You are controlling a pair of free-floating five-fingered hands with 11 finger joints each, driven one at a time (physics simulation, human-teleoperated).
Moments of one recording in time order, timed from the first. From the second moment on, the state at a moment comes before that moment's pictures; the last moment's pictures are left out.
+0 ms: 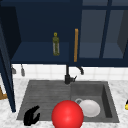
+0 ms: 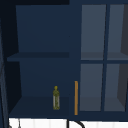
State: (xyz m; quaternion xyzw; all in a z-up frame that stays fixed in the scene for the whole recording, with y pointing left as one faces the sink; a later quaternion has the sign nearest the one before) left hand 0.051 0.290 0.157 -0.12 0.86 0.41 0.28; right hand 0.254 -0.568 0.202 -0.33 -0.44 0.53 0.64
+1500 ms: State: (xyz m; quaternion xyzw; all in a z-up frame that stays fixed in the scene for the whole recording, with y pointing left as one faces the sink) left hand 0.051 0.290 0.157 -0.12 0.86 0.41 0.28; right hand 0.297 -0.735 0.106 -0.27 -0.48 0.52 0.65
